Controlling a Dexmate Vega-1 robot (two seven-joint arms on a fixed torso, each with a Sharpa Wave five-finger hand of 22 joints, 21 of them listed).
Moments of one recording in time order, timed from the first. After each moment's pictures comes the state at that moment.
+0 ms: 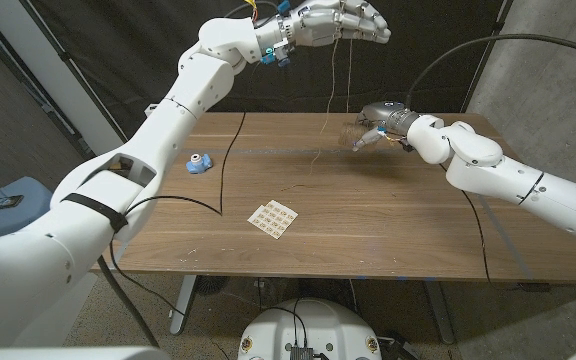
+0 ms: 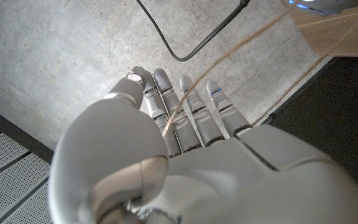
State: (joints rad) left arm 0.17 0.33 0.51 -1.42 -0.53 -0.07 -0.86; left_hand 1.07 0.09 0.41 -0.16 0.25 1.00 -0.05 0.25 0.21 0.86 -0.15 0.35 0.57 0.66 -0.10 0.21 0.19 0.41 0.04 0.24 0.19; right arm -0.49 -1.00 -0.82 -1.96 -0.54 -0.39 0.19; right_hand 0.89 -0.17 0.42 -0.16 0.17 0.76 -0.01 0.32 0.26 0.76 -0.05 0.55 0.41 0.87 -0.11 0.28 0.55 0.56 -0.05 0.21 0.18
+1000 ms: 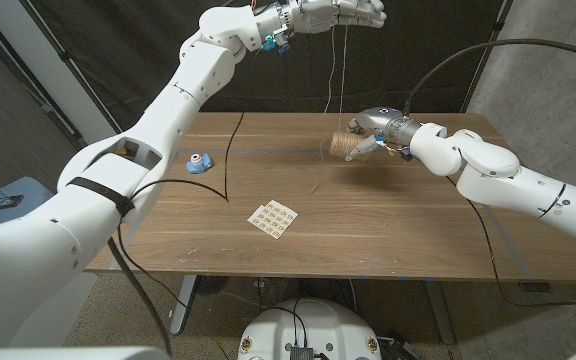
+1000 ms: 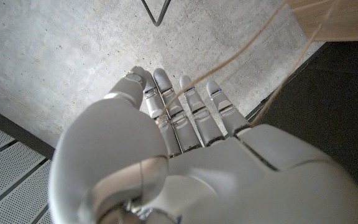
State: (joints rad) left arm 0.09 0.28 0.51 -1.28 -0.51 -0.07 -0.85; left_hand 1.07 0.09 0.40 -0.16 0.25 0.99 -0.06 0.25 0.21 0.86 -0.15 0.35 0.57 0.66 -0.09 0.21 0.19 0.40 0.04 0.24 0.19; right arm -0.58 -1.08 -0.76 -2.09 -0.49 -0.30 0.16; right_hand 0.89 -0.18 0.42 -0.16 0.17 0.76 -0.01 0.32 0.26 0.76 -0.05 0.55 0.41 0.87 -0.11 0.27 0.56 0.56 -0.05 0.21 0.18
